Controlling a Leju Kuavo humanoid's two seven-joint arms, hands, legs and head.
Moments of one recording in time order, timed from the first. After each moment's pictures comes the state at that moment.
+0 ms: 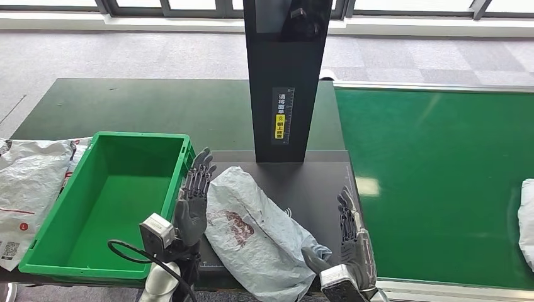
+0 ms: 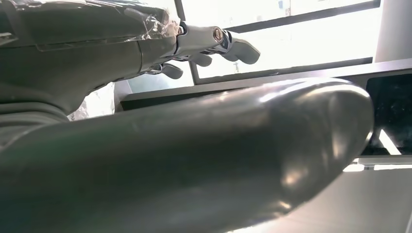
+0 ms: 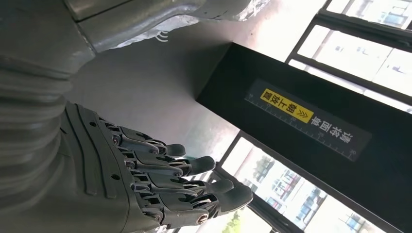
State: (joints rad) left arm -0.03 -0.29 -0.22 -1.47 -0.18 -0.03 -0.55; right arm 0.30 0.17 0.20 -1.64 0.59 -0.22 -0.47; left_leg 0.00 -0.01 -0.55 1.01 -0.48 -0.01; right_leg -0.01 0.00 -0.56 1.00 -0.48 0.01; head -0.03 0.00
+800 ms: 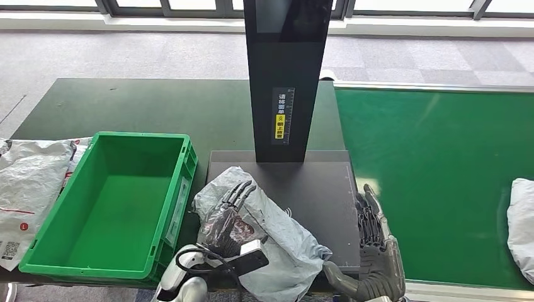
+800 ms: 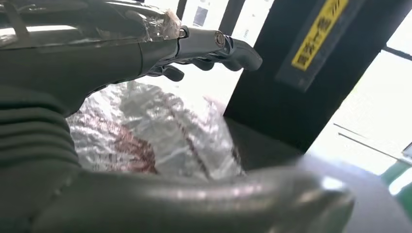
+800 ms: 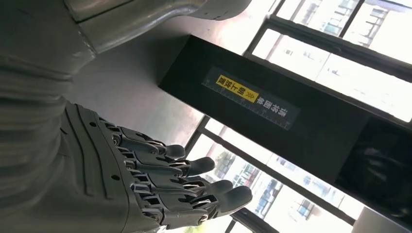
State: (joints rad) left arm -0.05 -0.24 -0.32 -1.30 -1.08 0.24 -0.26; right arm 0.39 0.21 0.07 -1.83 0.52 -0.01 -0.63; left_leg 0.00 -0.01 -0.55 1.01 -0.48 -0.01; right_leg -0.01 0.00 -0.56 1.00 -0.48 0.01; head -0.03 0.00
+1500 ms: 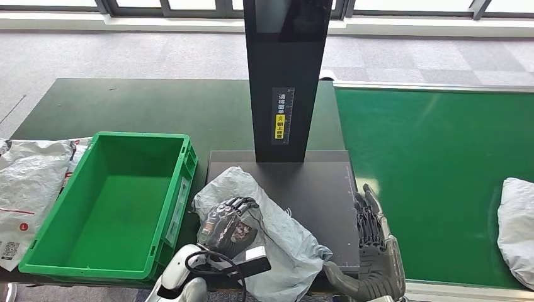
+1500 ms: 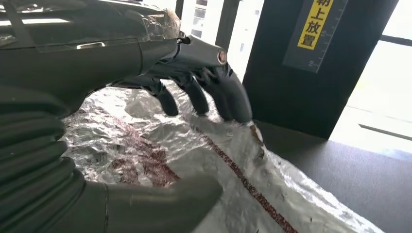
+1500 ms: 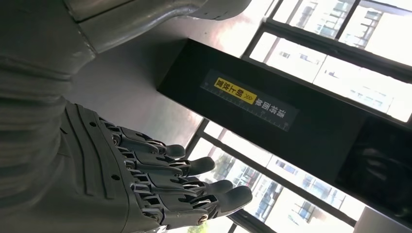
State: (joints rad) left arm -0.09 -0.21 -0.33 -1.22 -1.20 0.30 -0.25; right arm 0.38 0.21 0.07 -1.83 0.50 0.00 -0.63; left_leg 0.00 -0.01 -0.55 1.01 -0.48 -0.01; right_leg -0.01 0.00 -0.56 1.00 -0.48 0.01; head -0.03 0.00
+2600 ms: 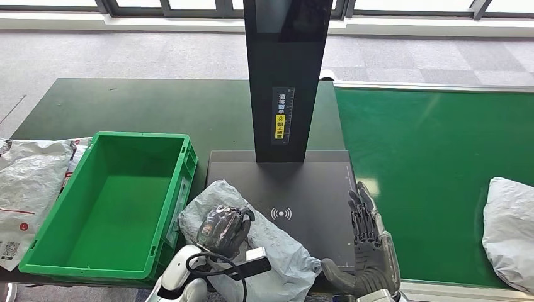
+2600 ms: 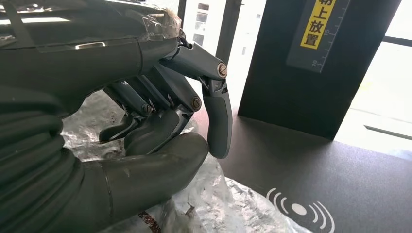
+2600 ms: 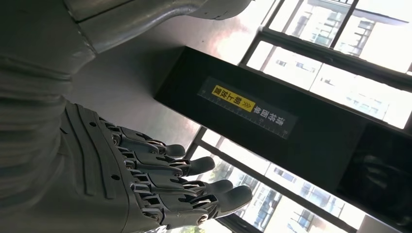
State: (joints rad) left arm -0.09 -0.21 -0.33 -1.21 -1.22 0.32 -0.24; right arm 0.35 0.21 0.07 -1.79 0.48 0.03 -0.63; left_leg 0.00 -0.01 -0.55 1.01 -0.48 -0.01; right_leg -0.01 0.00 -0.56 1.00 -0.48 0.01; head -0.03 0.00
